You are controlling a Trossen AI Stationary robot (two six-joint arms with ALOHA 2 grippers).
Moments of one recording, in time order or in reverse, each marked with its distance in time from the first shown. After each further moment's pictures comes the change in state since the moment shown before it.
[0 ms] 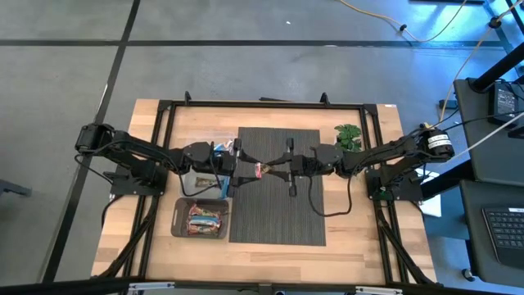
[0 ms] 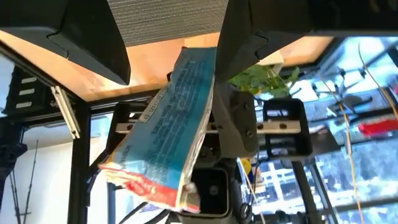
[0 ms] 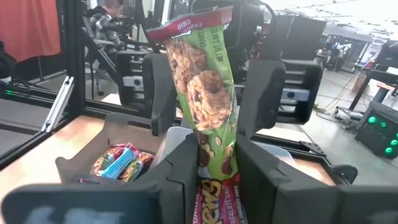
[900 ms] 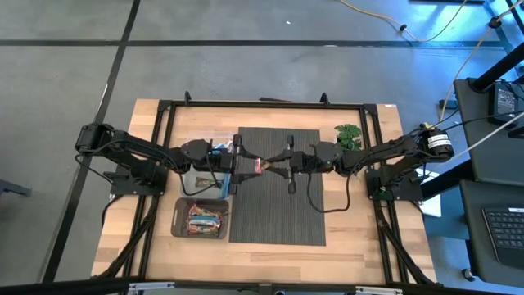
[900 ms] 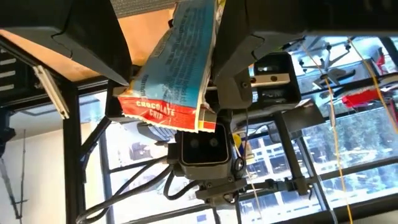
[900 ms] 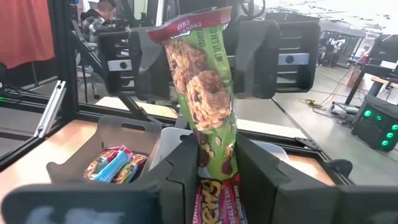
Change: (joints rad) left arm 0.000 0.000 0.035 0.060 -0.007 0.064; right arm -0.029 0.002 0.000 0.007 0.001 0.028
